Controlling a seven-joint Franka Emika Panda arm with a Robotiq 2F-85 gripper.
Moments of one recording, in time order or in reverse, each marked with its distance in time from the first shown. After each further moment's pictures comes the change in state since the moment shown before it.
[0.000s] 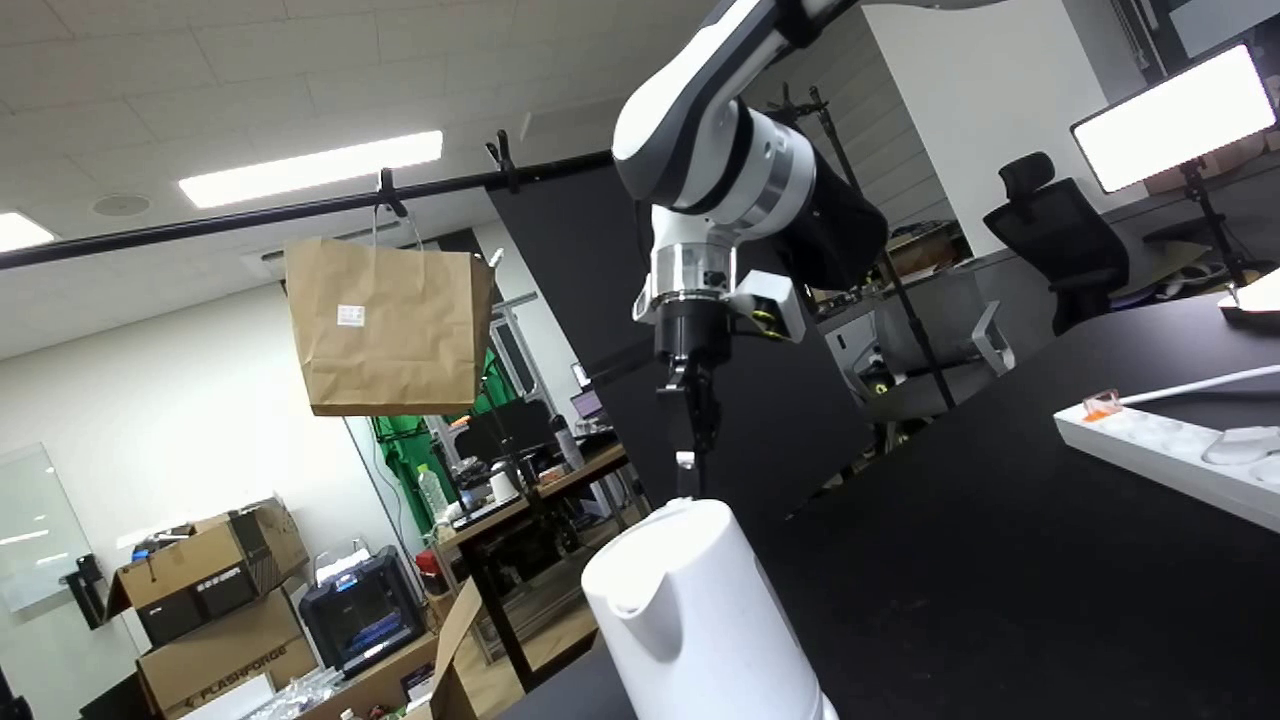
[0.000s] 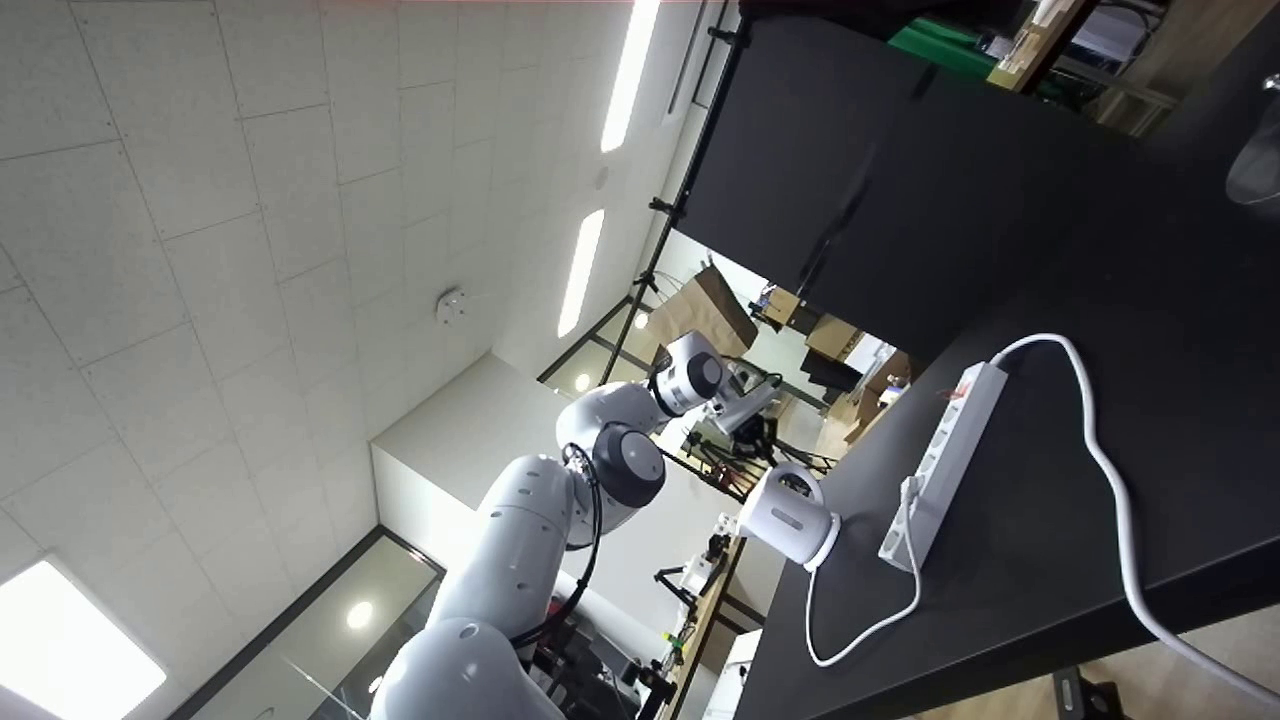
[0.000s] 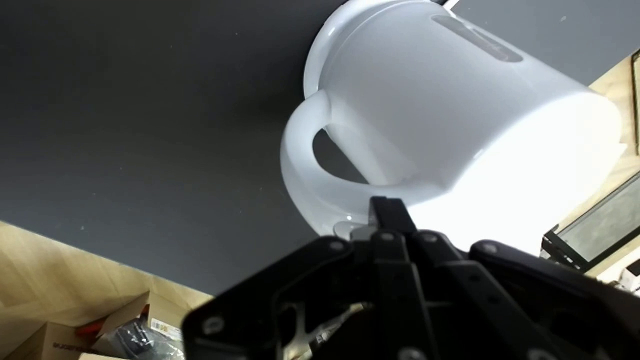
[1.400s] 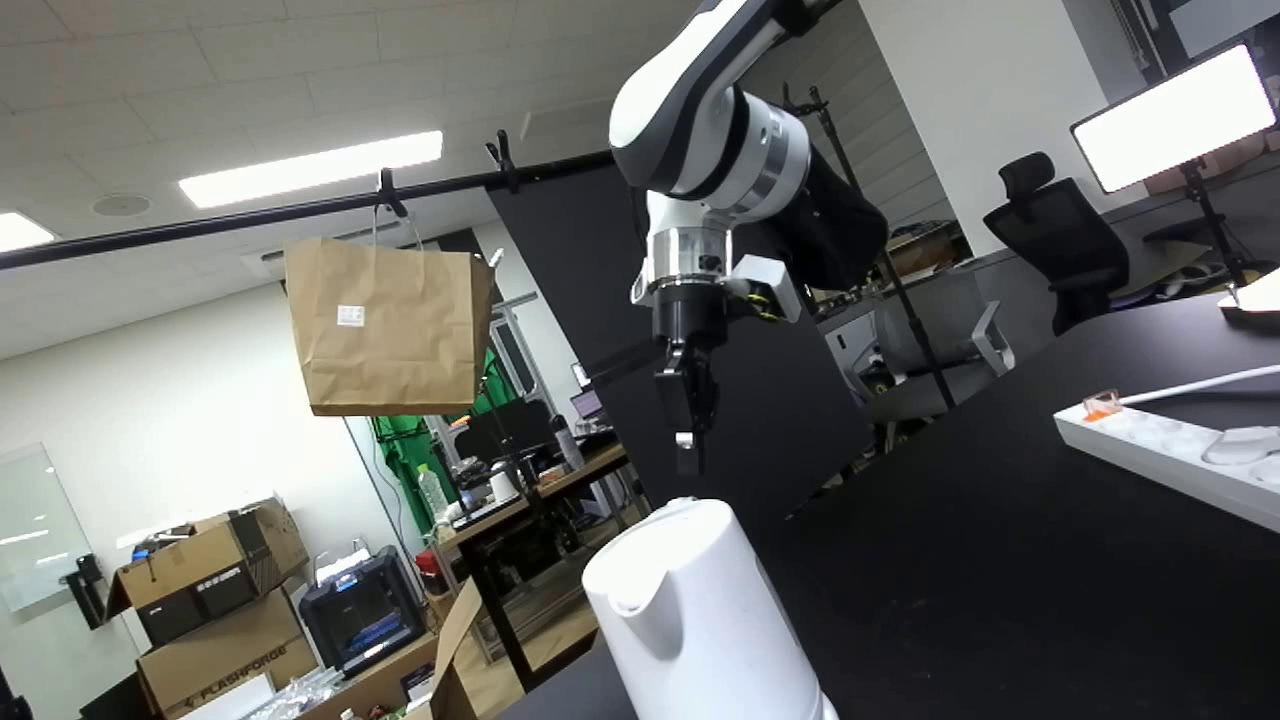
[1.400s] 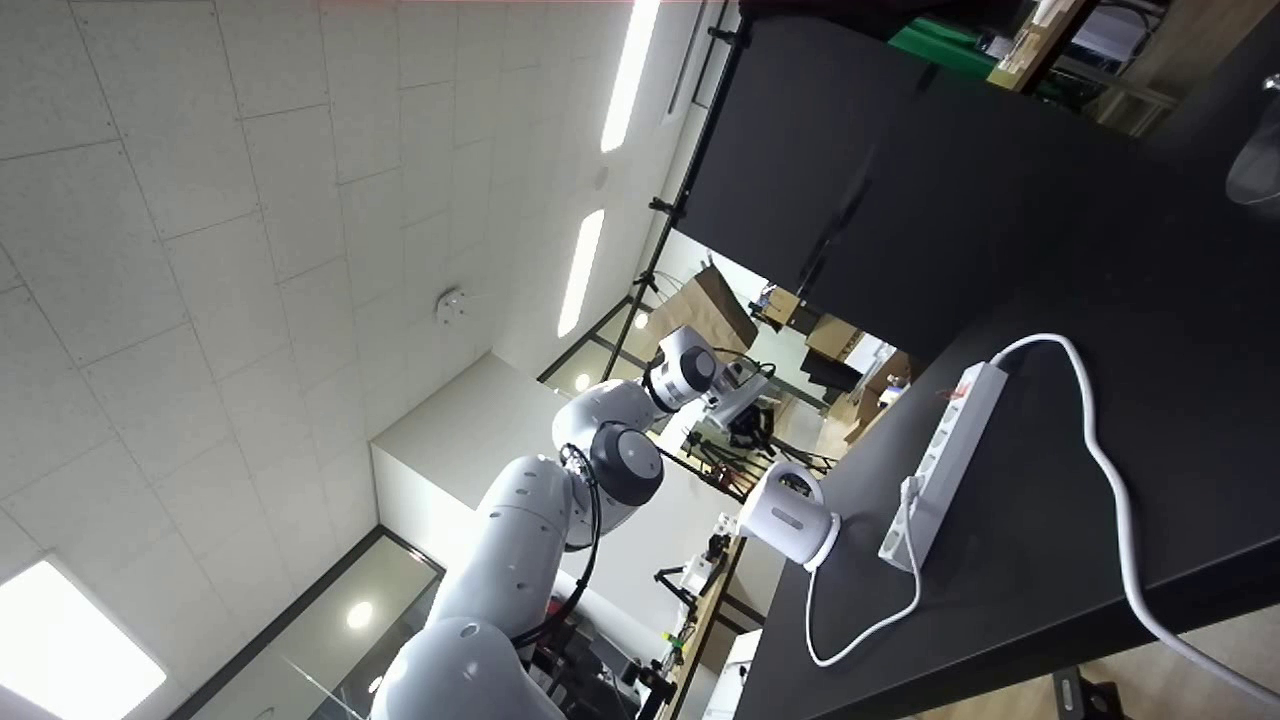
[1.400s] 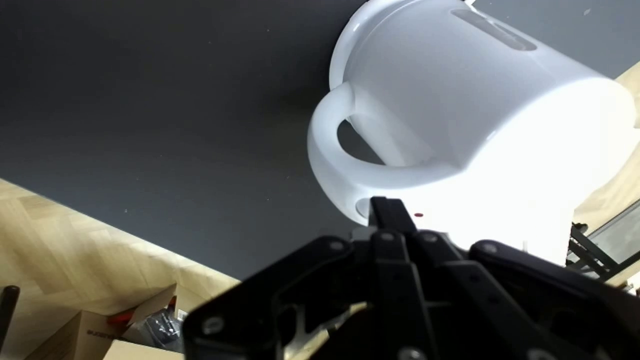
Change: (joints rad) arm 0.009 -0.006 -0.030 0.036 -0.020 -0.004 0.028
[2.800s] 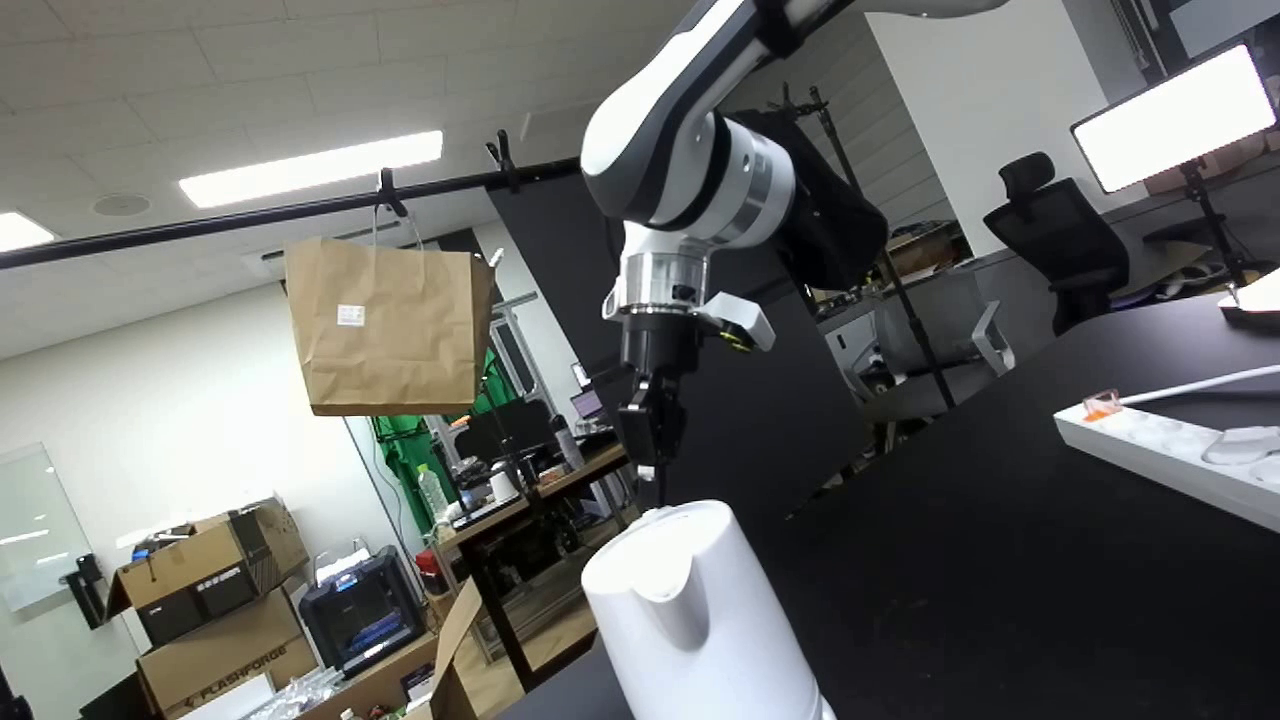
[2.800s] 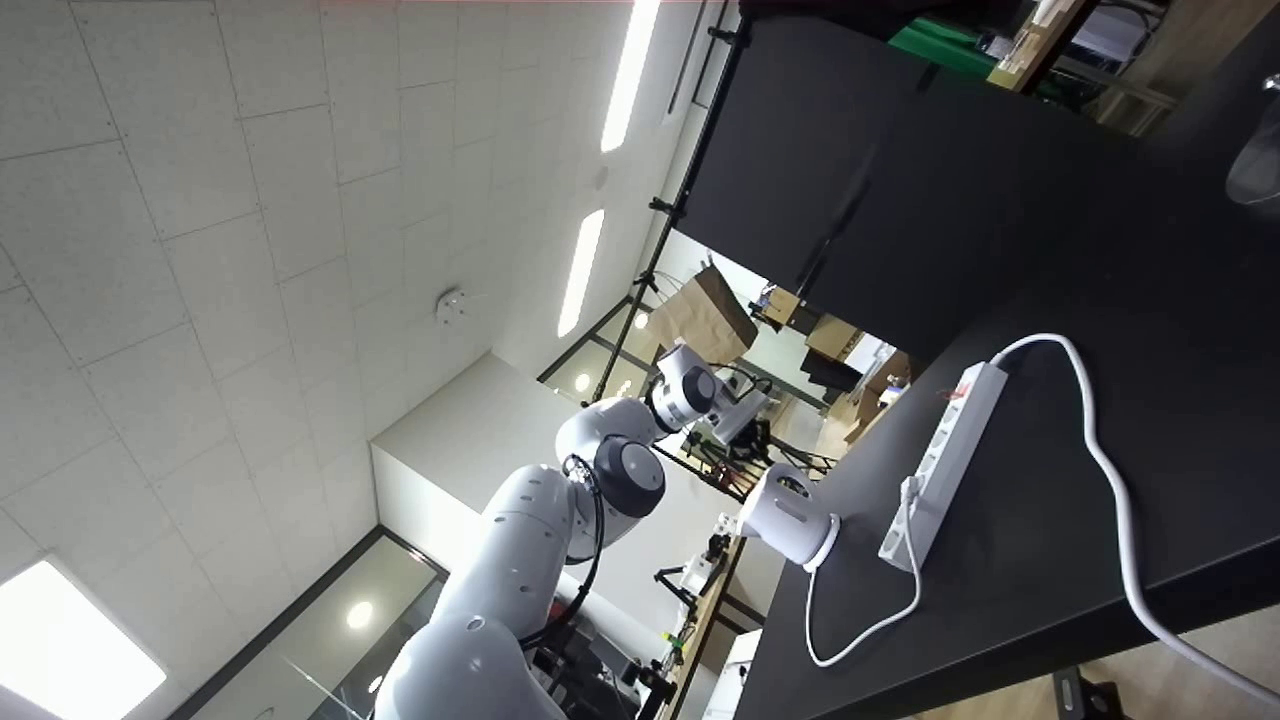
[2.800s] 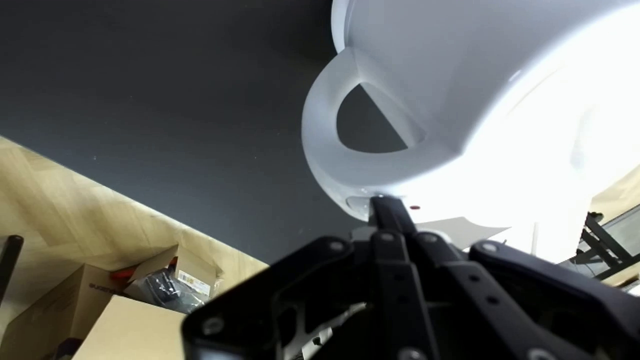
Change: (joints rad) arm 0.058 0.029 -0.001 -0.002 0.000 0.144 -0.012
